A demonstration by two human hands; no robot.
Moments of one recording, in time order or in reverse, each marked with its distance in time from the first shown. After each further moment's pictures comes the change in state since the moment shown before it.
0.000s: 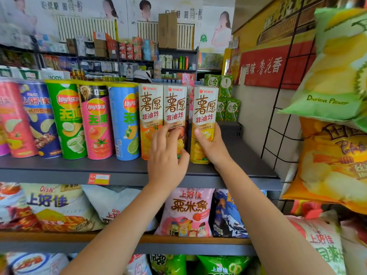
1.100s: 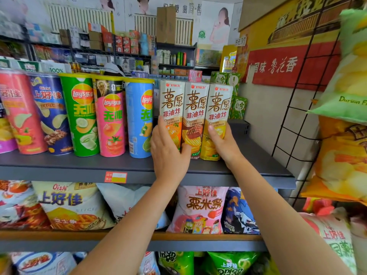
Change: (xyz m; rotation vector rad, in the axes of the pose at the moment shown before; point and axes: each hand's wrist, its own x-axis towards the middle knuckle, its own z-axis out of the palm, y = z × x) left_hand 0.008 -0.031 -0.004 -0.169 0.019 -0.379; right_hand 0.009 0.008 0.014 -0.063 0.026 0.060
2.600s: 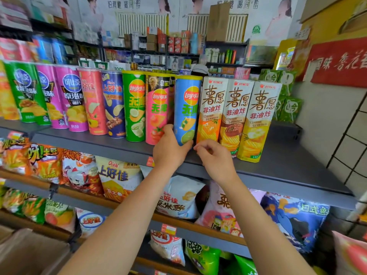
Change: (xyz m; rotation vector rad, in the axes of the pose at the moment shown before) left_hand 0.024 -0.052 -0.064 0.288 -0.086 -0.256; right_hand -0.064 -0.020 0.105 -0.112 -0.174 -0.196
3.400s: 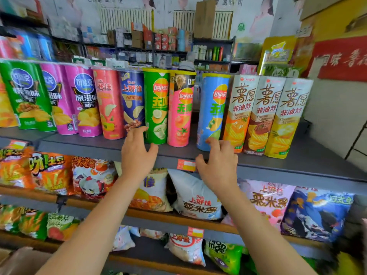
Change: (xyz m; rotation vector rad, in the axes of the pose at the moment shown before) left_hand 0.040 -0.138 -0.085 -0.054 0.107 0.237; right_hand -0.016 -0.020 0.094 -0.702 0.281 -0.060
